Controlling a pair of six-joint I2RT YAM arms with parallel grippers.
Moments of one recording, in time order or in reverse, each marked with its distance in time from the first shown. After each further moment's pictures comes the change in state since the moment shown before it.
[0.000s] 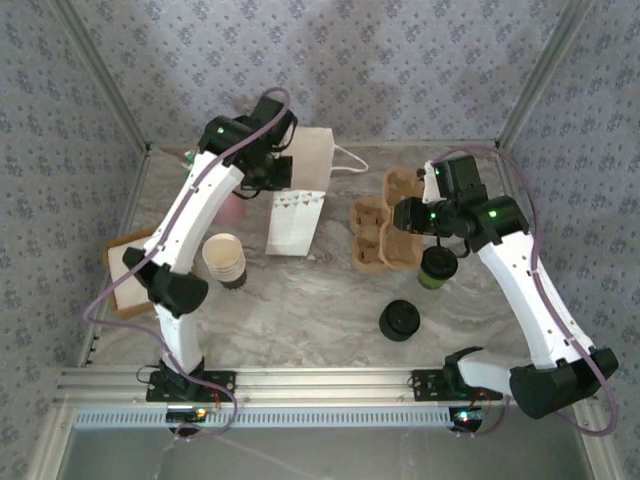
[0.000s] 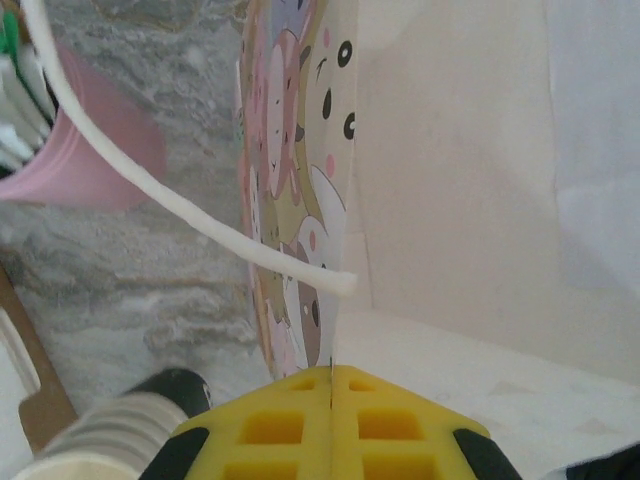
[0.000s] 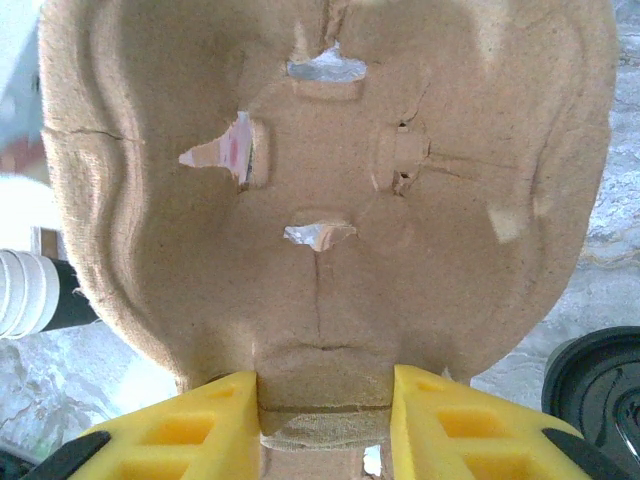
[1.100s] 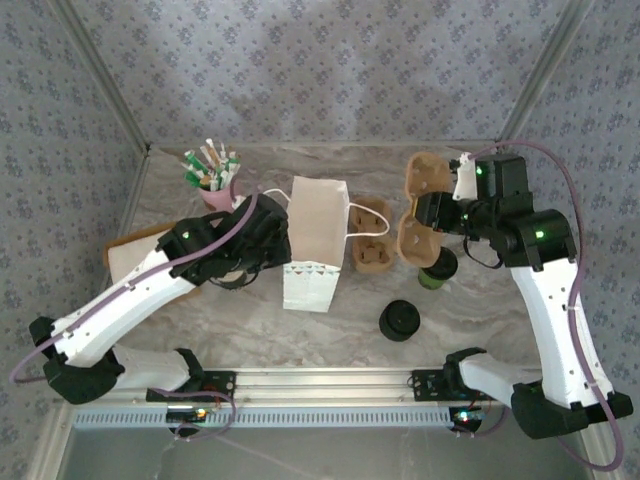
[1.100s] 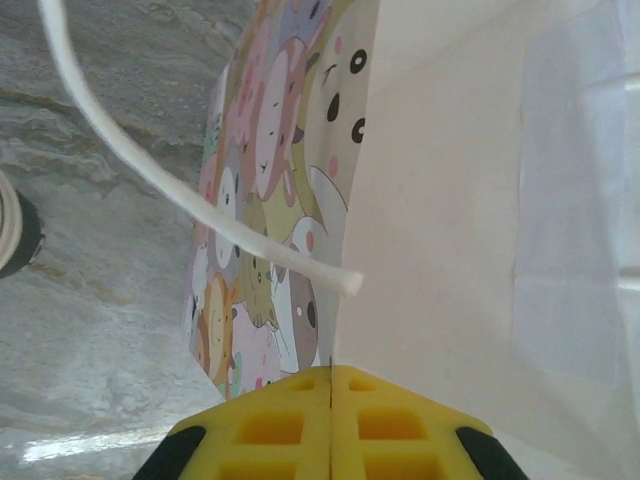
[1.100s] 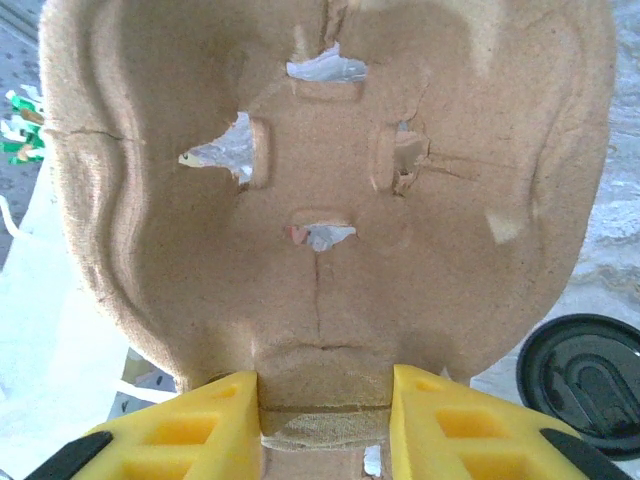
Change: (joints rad) left arm -0.365 -0.644 -0.830 0.390 -0.059 -0.515; right arm -0.089 -0.091 0.169 -0.126 -0.064 -0.003
